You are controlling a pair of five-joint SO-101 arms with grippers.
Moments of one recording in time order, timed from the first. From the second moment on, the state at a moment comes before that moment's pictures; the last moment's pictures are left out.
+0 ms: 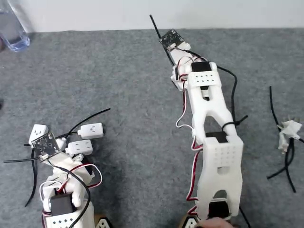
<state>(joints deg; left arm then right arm) -14.7 -103.8 96.2 70.8 28.2 -8.7 42.8 -32.5 54.2 27.8</state>
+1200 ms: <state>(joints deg) -14.7 -103.8 96.2 70.8 28.2 -12.6 38.5 -44.9 75.3 25.7</state>
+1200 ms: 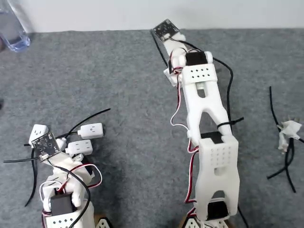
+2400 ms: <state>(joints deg) -27.2 -103.8 92.1 45.1 7.1 -12.5 -67.6 61.7 76.5 26.3</state>
